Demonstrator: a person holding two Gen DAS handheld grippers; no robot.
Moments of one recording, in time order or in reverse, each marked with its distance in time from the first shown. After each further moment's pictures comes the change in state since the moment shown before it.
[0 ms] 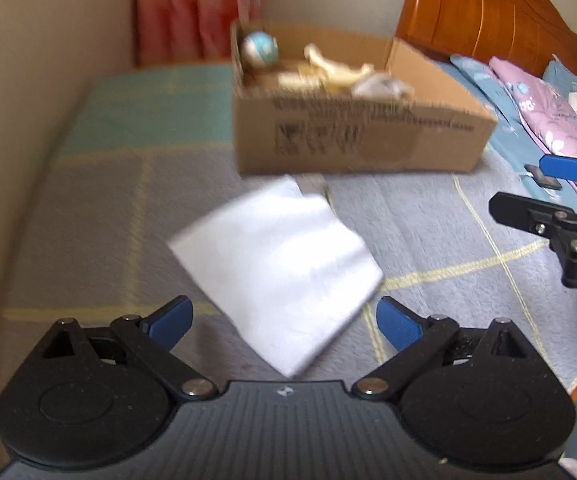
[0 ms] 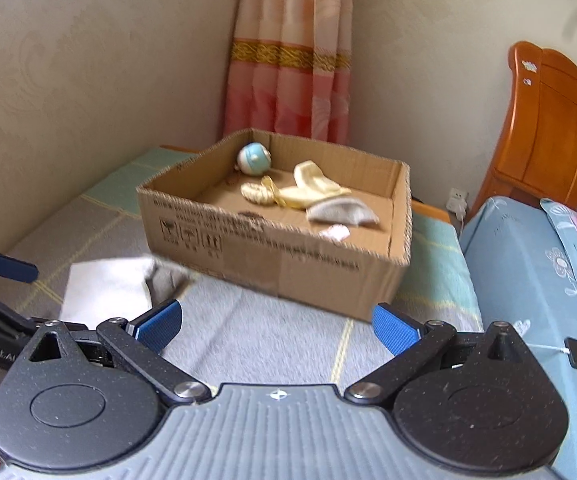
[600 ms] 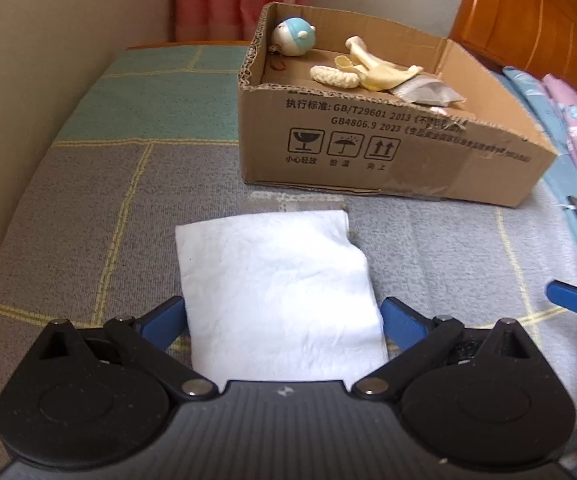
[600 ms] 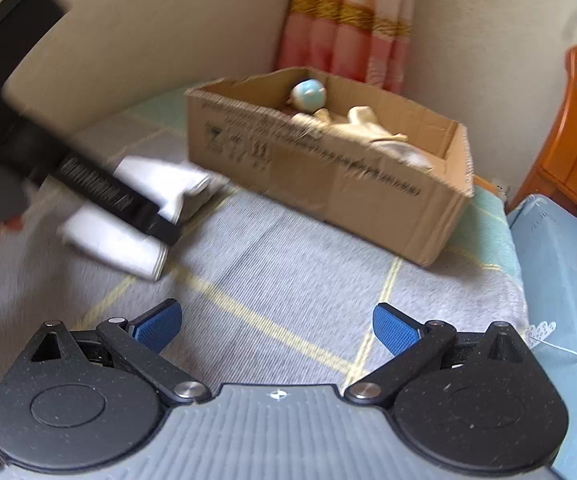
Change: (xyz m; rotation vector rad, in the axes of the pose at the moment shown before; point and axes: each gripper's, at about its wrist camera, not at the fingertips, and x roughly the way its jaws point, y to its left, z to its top) left arm 0.034 -0.020 0.026 -0.115 0.021 0.137; right arm 0.024 0.018 -0.045 -0.170 0.107 0.113
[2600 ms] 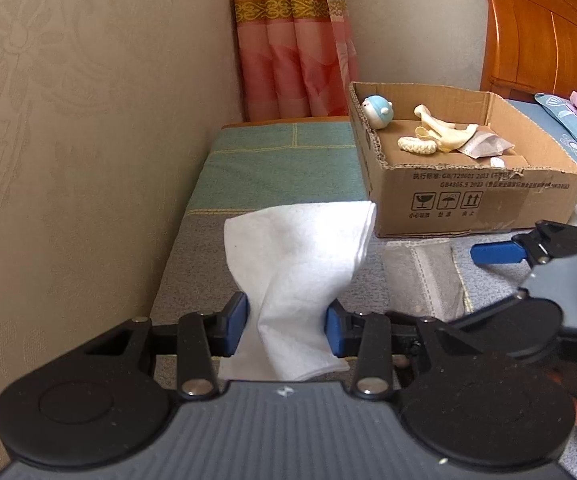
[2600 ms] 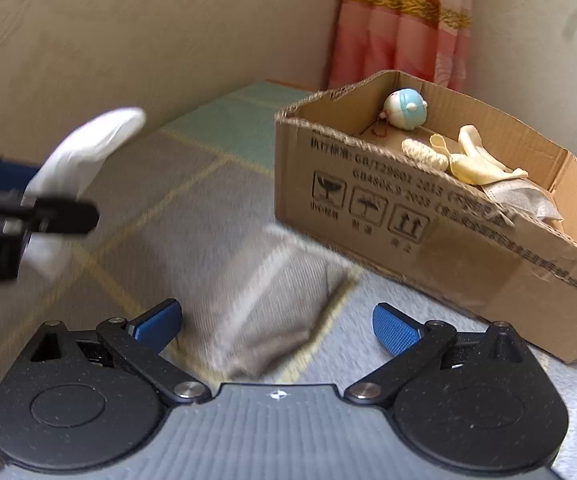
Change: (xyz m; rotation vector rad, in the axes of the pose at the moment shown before) left arm -0.065 0.068 -0.010 0.071 -0.206 0.171; right arm 0.086 0.060 0.081 0.079 0.013 0.105
